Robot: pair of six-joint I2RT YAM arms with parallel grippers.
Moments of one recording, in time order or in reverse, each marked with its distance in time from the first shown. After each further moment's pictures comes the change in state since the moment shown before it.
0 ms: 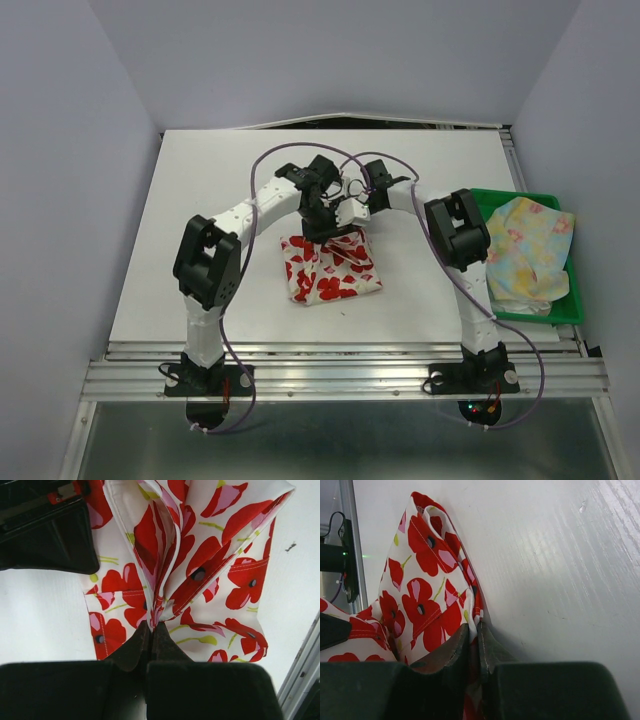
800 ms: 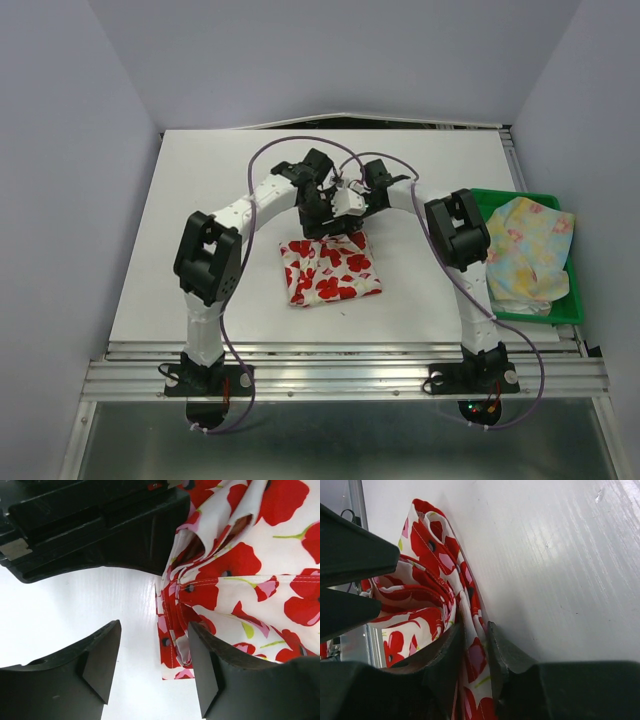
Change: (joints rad) left arm 0.047 0.035 -0.004 0.156 -0.092 0.035; right arm 0.001 0.000 0.010 -0.050 -0.016 -0.004
